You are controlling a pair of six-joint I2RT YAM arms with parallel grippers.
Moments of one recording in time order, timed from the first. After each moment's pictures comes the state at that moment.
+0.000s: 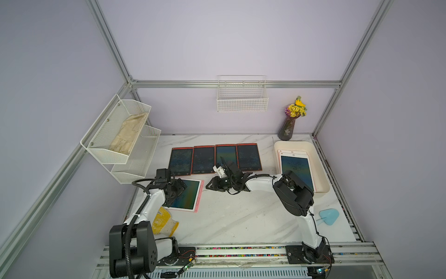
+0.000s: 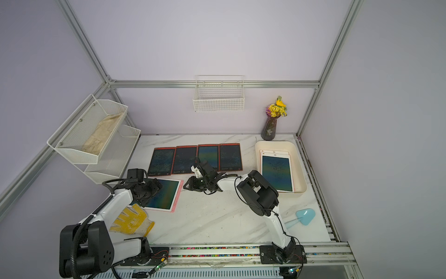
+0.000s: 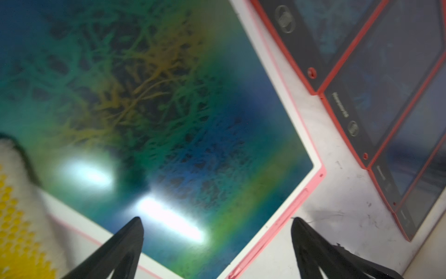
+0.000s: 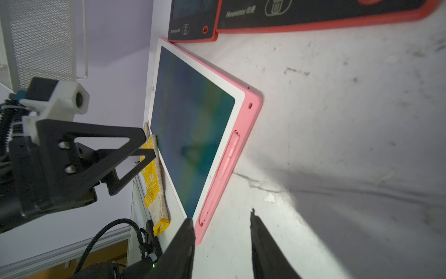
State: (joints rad) left arm 0.14 1.23 0.67 -0.59 0.10 -0.76; right arm 0.80 2.14 1.36 0.10 -0.53 0.82
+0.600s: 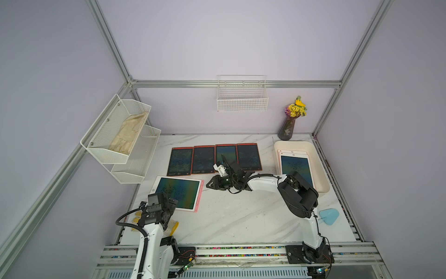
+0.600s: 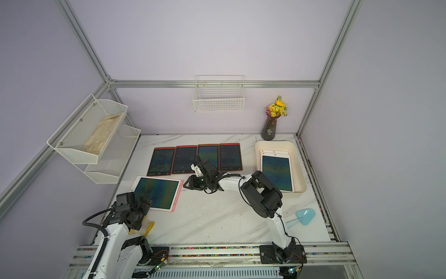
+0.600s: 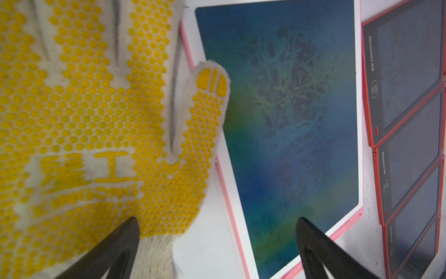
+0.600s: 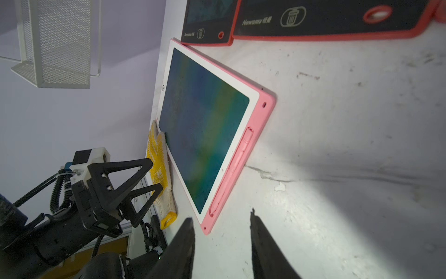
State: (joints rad) left arm 0.28 0.70 0.37 -0.72 -0.03 -1.01; right arm 0.80 2.08 1.35 0.06 -0.53 0.80
